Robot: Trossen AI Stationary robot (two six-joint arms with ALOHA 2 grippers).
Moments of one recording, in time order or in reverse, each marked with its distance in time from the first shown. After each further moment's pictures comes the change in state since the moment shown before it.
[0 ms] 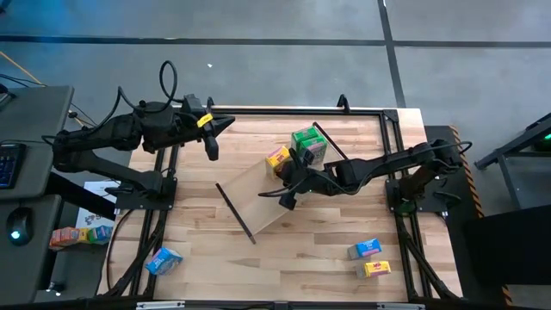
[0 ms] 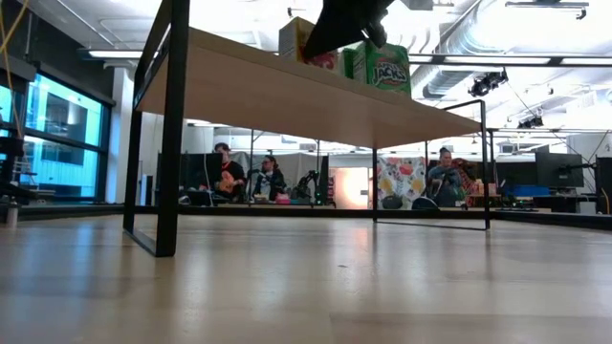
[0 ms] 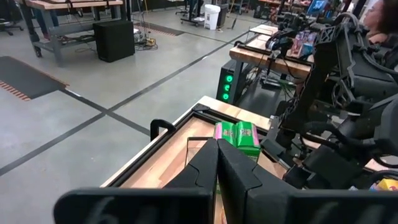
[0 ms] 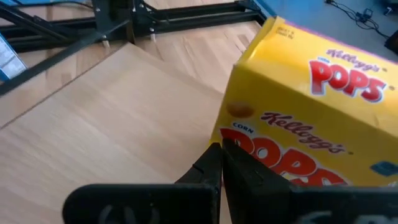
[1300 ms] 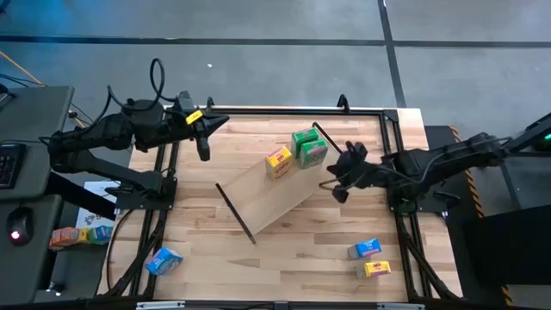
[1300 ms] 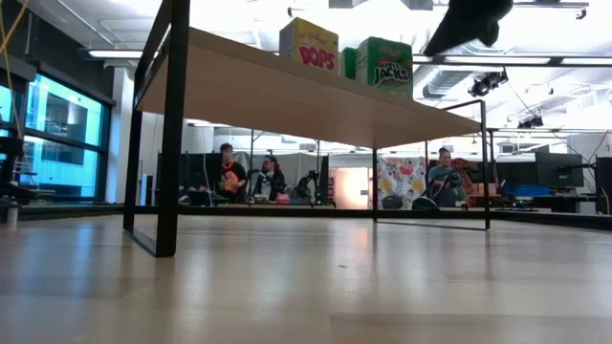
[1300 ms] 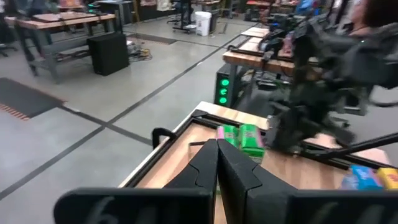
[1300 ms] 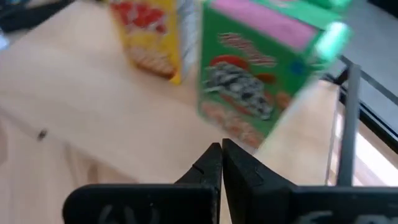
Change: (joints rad) left arm 0.000 -0.046 0.000 -0.008 0.035 0.089; right arm 0.049 -0.558 -0.365 -0.292 0.049 0.217
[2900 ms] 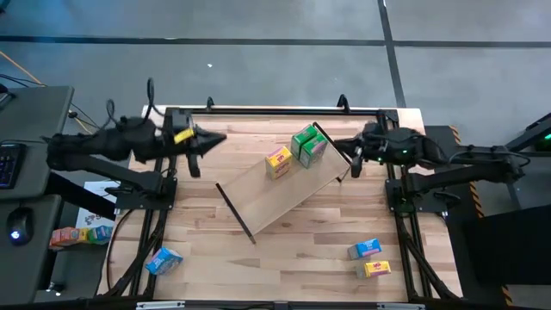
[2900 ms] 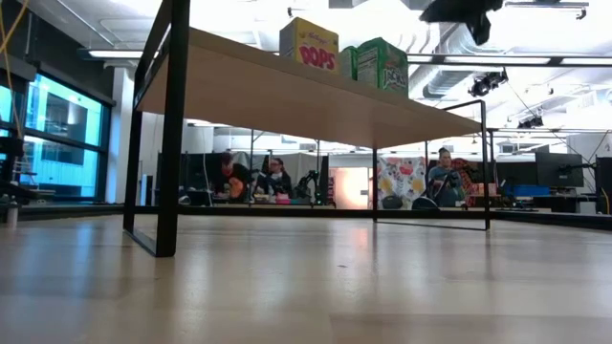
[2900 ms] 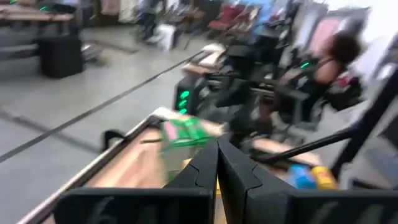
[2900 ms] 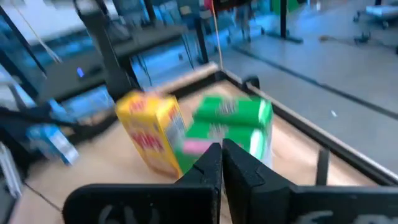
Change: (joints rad) left arm -0.104 -0.153 -0.263 0.223 0.048 -0.088; right arm -0.275 -0.298 -0.147 0.363 -0.248 -0.169
